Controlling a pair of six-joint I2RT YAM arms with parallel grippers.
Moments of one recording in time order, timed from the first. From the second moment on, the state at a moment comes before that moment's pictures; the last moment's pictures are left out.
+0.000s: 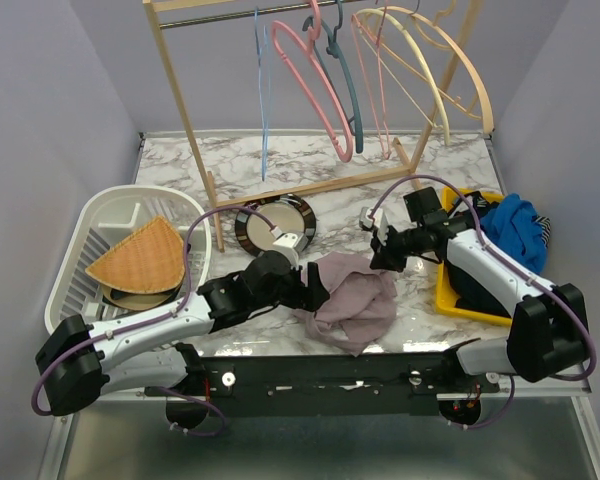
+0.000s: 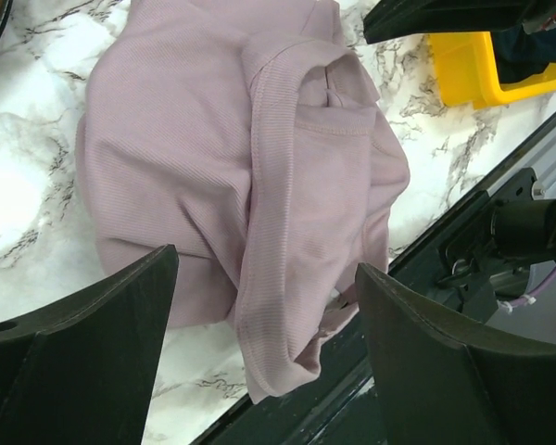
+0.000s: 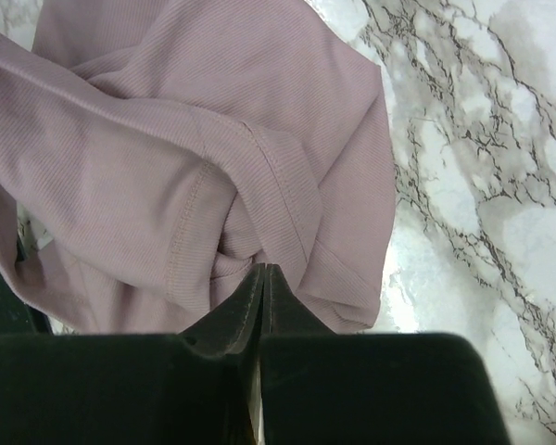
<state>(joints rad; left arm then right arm) -1.01 1.07 0.63 -0.12 -0.07 -0.68 0.34 1.36 0.92 -0.63 -0.67 -0.74</state>
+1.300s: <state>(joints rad) -1.08 1.00 0.64 -0.34 -0.08 -0.69 0.43 1.53 0.97 -0.62 -0.62 -0.70</state>
